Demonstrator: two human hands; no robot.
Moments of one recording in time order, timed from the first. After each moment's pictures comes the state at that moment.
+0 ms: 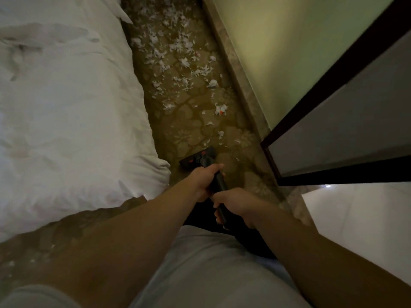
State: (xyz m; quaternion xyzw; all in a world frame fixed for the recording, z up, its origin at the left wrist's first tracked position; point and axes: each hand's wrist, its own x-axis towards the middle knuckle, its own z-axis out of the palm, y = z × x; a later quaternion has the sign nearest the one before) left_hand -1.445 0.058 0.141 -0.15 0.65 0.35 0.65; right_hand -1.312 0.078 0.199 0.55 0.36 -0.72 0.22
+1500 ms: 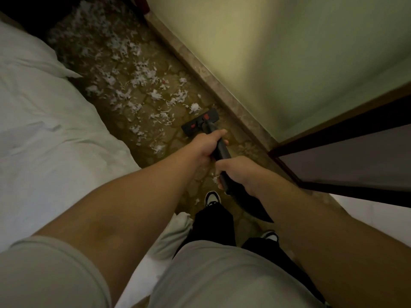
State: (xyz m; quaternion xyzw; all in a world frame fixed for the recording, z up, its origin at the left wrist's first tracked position) left_hand -1.675 0.356 0.134 0.06 0.68 0.24 0.69; right_hand -1.547 0.316 0.195 0.63 0.27 -0.73 0.04
